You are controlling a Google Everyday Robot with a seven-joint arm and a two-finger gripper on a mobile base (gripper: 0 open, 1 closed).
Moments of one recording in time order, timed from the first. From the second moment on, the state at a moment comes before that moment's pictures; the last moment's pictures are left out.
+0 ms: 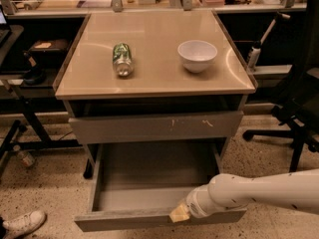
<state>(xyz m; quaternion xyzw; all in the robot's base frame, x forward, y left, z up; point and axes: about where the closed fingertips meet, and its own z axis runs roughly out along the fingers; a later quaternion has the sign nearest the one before) 0.420 -0.081 0.436 -0.32 0.91 0.20 0.15</state>
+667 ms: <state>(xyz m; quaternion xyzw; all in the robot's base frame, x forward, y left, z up) 0.408 -0.085 0.436 -0.31 0.92 0.20 0.14</state>
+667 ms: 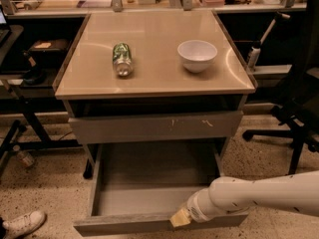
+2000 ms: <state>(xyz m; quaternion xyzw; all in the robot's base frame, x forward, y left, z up) 0.400 -0.087 0.437 -0.29 0.93 0.20 0.14</state>
